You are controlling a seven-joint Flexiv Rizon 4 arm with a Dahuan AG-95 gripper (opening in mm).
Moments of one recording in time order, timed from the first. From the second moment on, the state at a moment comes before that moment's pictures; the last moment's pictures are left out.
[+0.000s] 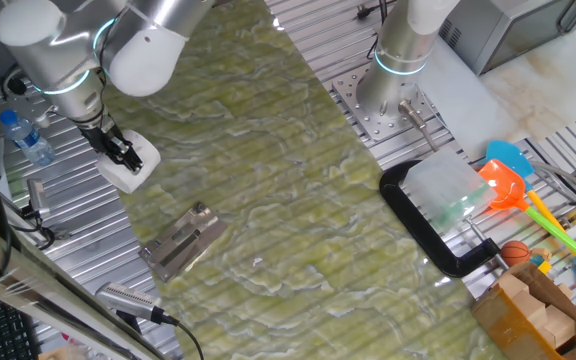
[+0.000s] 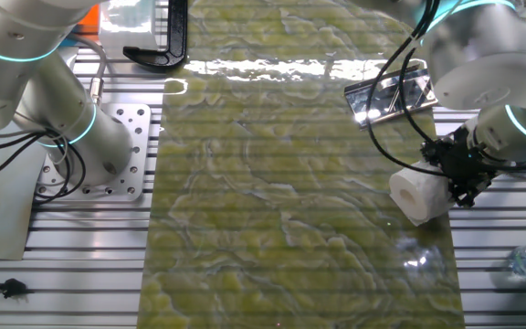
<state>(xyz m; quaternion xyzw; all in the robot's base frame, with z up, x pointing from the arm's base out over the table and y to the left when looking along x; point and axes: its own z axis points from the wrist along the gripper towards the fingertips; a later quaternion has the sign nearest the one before) 0.692 -0.086 0.052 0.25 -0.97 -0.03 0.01</state>
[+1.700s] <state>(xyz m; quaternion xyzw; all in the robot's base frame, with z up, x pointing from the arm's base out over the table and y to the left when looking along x) 0.625 -0.024 0.121 0.19 -0.98 0.00 0.04</state>
